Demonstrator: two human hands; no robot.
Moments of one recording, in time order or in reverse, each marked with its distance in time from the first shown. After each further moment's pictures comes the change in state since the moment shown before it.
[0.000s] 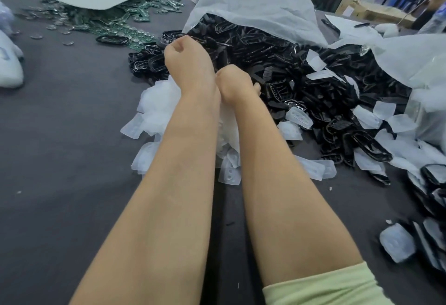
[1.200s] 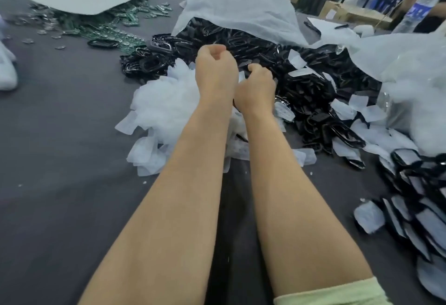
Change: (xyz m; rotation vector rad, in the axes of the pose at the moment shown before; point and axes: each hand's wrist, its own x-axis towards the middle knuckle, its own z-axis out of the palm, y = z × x) left_hand -0.040 -0.020 0.004 0.358 -0.351 0.129; right_hand -0.028 0.045 -0.013 0.155 0.431 0.022
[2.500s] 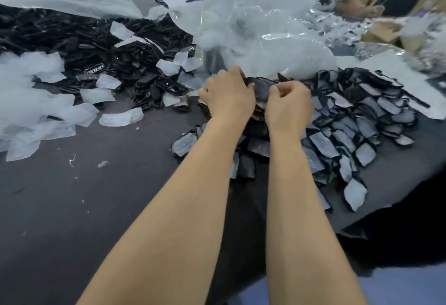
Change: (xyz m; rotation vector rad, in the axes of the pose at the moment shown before) left_hand -0.218 -0.058 0.204 0.920 -0.540 0.413; right_hand -0.123 0.201 -0.252 -0.035 0.659 0.441
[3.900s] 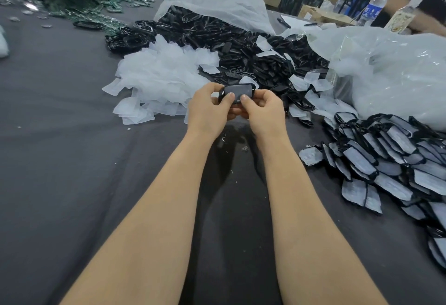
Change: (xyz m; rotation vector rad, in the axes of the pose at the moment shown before) left_hand -0.052 -0.201 -0.139 -0.766 0.288 -0.262; right_hand -0.150 -0.106 0.131 0.571 -0.790 -0.102
